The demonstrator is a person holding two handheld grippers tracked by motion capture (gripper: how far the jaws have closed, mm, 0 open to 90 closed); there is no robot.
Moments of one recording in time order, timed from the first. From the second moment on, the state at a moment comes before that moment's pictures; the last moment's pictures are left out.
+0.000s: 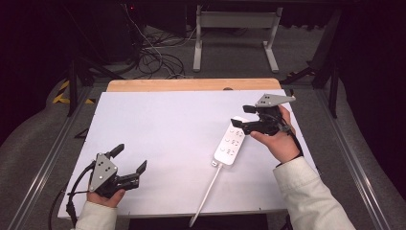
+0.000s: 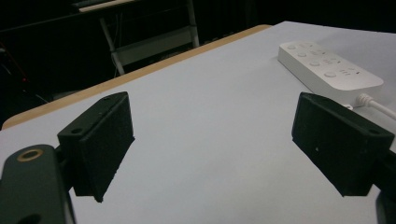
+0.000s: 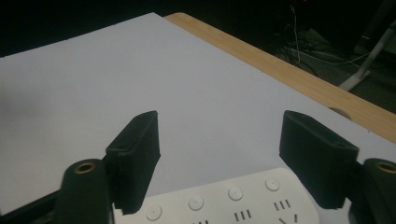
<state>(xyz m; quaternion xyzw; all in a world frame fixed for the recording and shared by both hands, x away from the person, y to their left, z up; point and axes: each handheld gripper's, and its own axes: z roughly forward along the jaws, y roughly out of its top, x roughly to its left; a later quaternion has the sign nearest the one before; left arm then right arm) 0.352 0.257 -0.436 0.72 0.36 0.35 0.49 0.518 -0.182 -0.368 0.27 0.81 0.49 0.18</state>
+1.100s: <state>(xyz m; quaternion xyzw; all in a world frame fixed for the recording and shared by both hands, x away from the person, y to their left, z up) 0.343 0.259 -0.436 0.72 0.35 0.35 0.48 0.437 -0.232 -0.436 0.28 0.78 0.54 0.16</state>
